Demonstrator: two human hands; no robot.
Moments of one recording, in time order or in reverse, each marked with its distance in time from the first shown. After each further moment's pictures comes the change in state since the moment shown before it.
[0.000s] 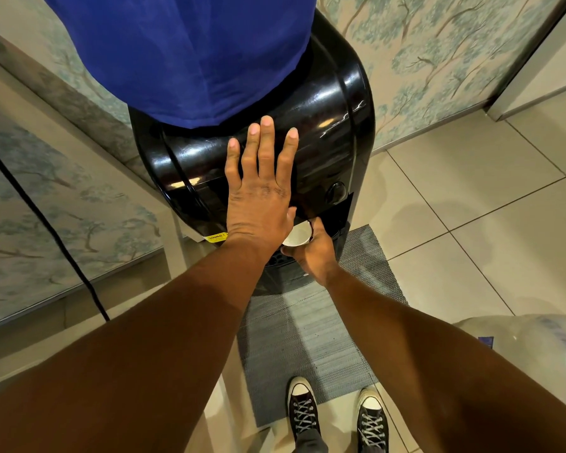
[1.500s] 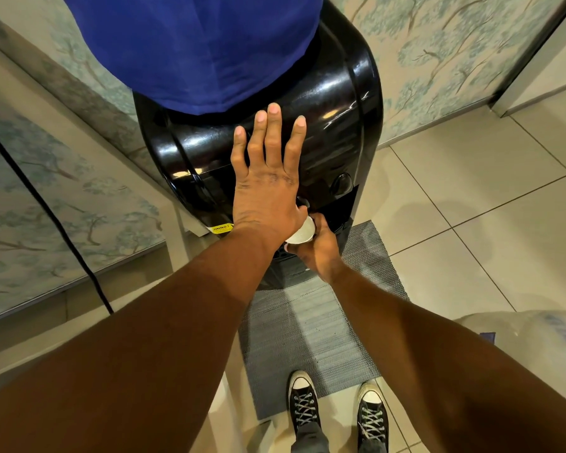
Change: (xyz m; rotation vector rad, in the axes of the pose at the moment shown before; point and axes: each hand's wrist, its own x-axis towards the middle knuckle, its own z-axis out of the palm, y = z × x) left_hand 0.000 0.002 -0.013 -0.055 -0.142 0.008; right_hand -0.002 0.002 0.001 0.240 0.025 0.158
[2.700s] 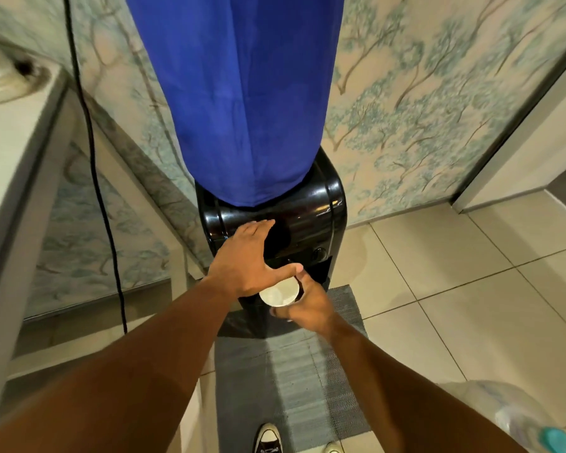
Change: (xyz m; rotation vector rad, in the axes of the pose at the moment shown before) left_hand -0.031 -0.054 -0.114 -0.600 -0.331 -0.100; right_hand -0.167 -0.084 0.050 -1.037 -0.172 -0.232
